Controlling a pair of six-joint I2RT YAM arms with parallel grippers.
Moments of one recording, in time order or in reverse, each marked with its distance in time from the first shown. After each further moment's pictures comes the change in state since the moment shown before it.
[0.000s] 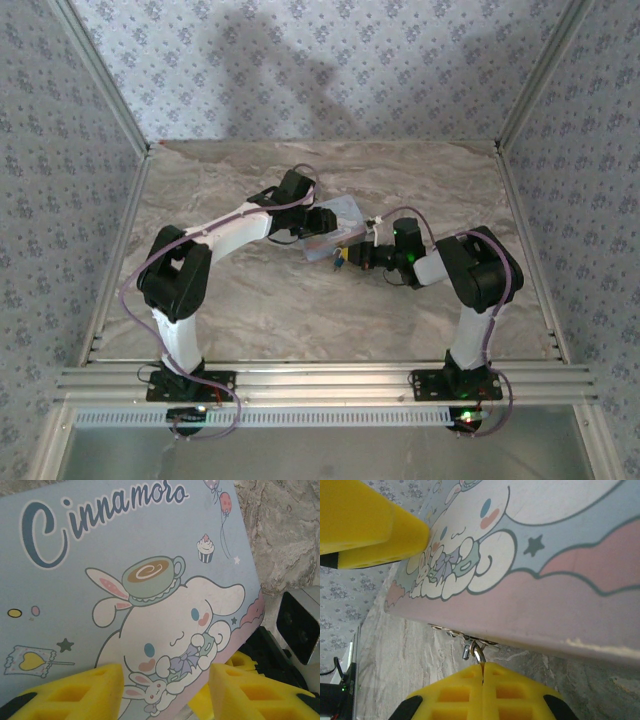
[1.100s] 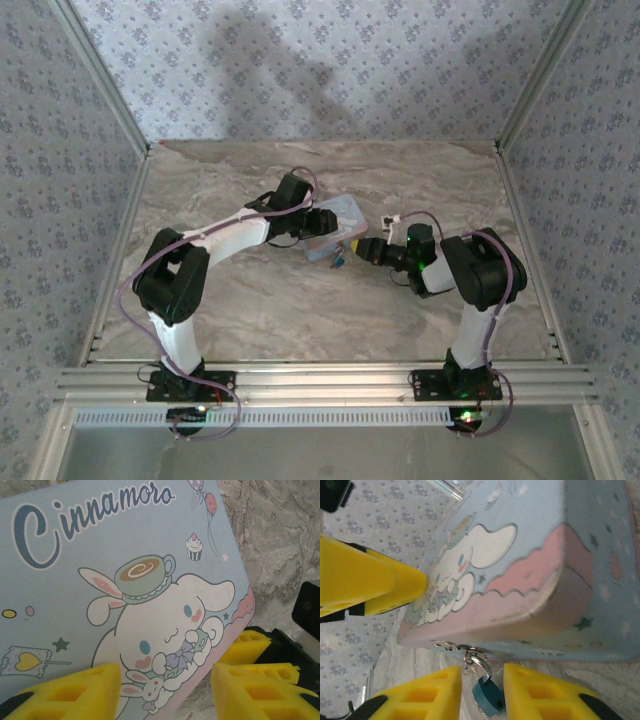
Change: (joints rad) left arm -0.001 -0.032 -0.077 0.109 0.001 -0.012; right arm -0.059 0.003 -0.101 0.259 0.051 0.201
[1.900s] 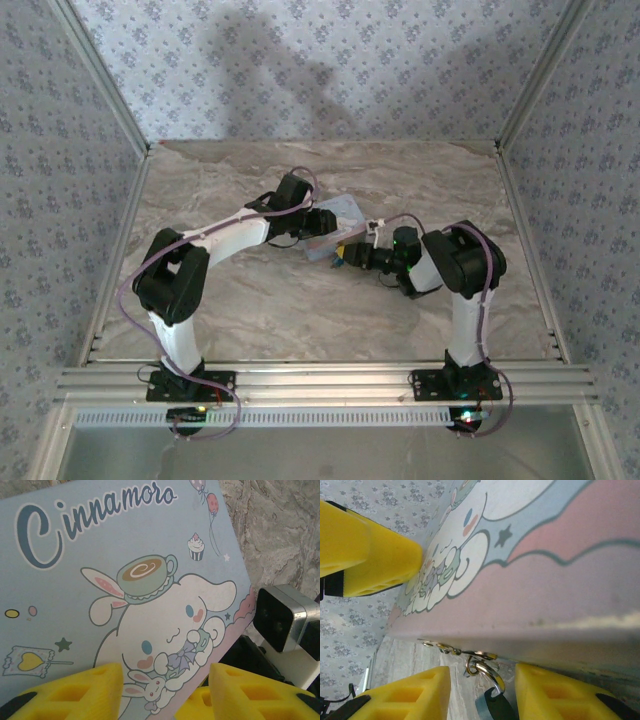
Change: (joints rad) left arm 0.000 -0.001 -0.001 0.000 -0.001 0.000; right arm 0.080 0.147 0.062 0.109 -0.015 0.001
